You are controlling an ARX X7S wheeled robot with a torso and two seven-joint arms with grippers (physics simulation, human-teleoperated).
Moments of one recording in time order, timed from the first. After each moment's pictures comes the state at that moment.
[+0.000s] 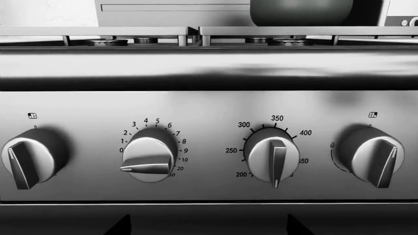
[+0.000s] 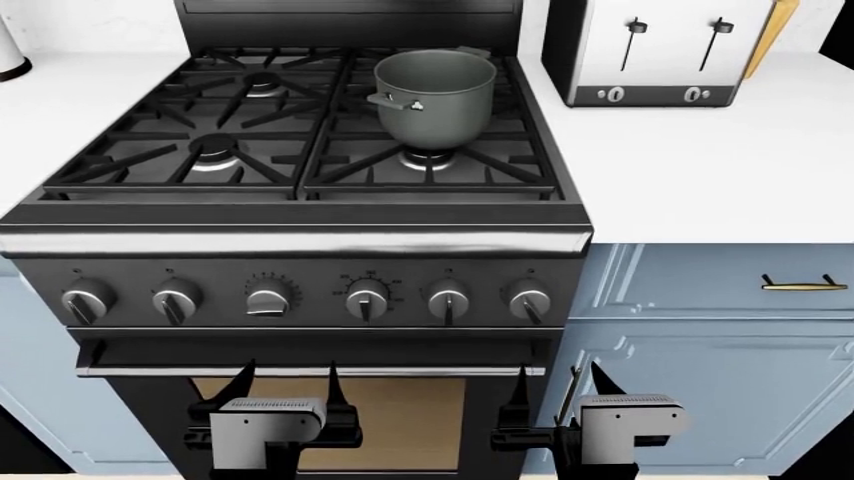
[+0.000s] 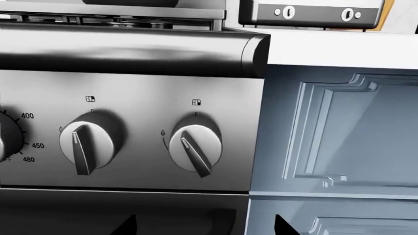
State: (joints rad) left arm -0.01 -0.17 0.20 0.00 -0.17 0.02 -0.20; right arm 0.03 0.17 -0.21 0.02 0.15 0.03 0.21
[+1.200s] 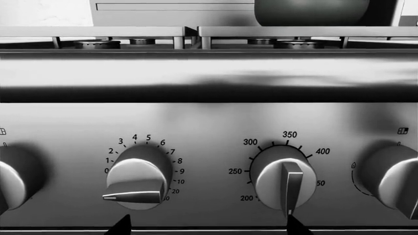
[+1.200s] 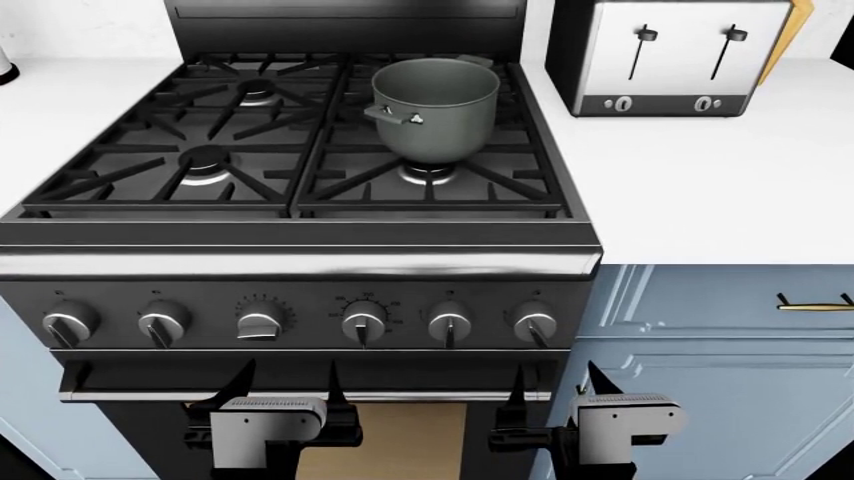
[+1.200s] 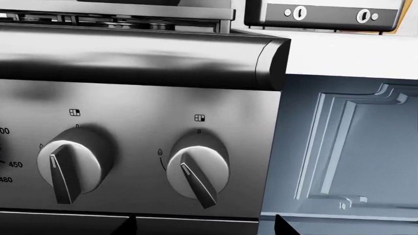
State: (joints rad) left arm -0.02 -0.19 0.24 0.00 -0.19 0.03 -0.23; right arm 0.03 0.20 -0.25 0.01 0.17 0.02 0.23
